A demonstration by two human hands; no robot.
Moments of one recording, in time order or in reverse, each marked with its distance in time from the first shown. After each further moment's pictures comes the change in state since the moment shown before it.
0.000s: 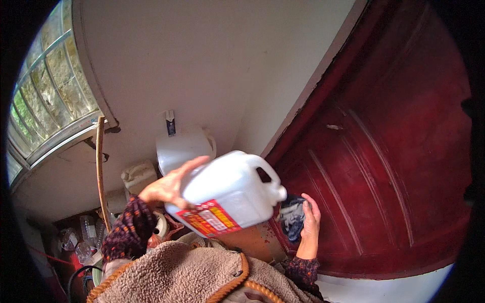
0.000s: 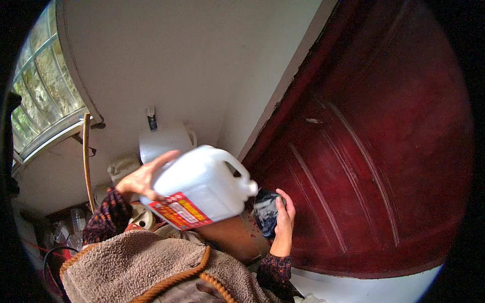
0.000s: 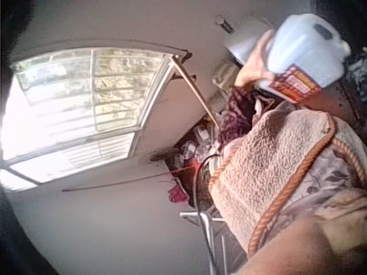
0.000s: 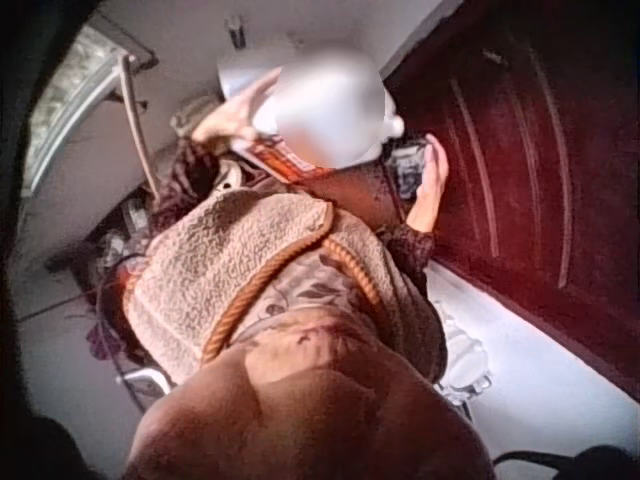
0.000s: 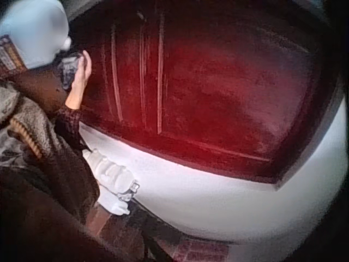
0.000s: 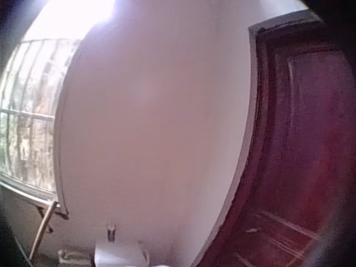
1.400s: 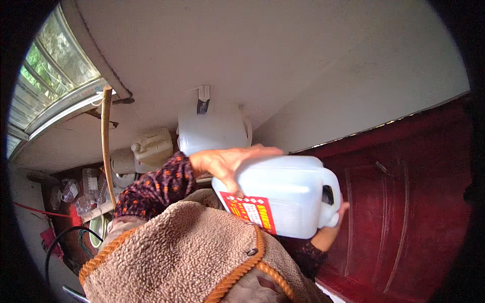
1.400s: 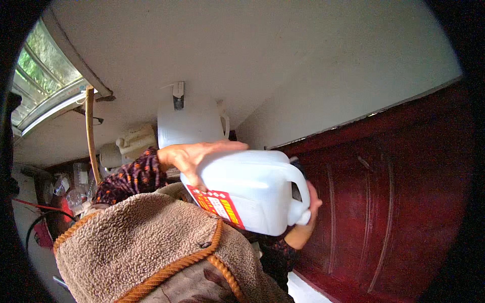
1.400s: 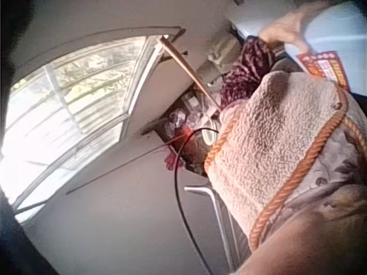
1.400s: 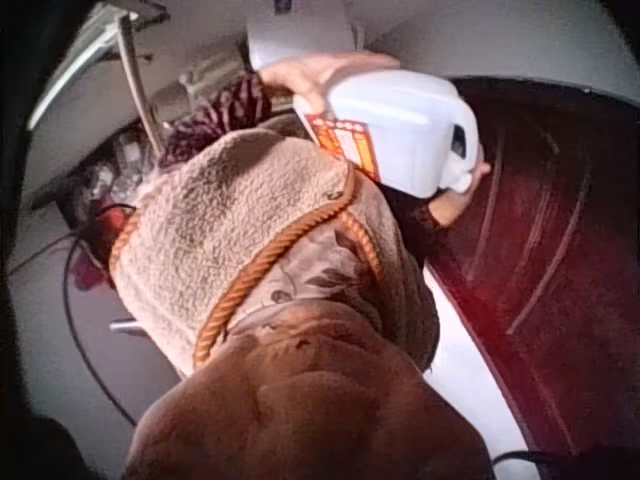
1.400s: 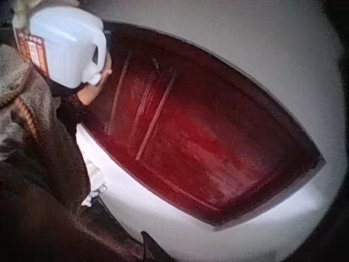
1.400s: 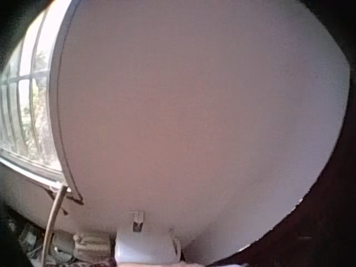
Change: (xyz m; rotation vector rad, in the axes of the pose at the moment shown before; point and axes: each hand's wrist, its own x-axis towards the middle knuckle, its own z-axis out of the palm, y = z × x) left_hand 0.055 -0.006 -0.049 -0.311 -0.411 0.188; right_hand -0.002 -0.041 0.060 0.239 -0.150 -0.028
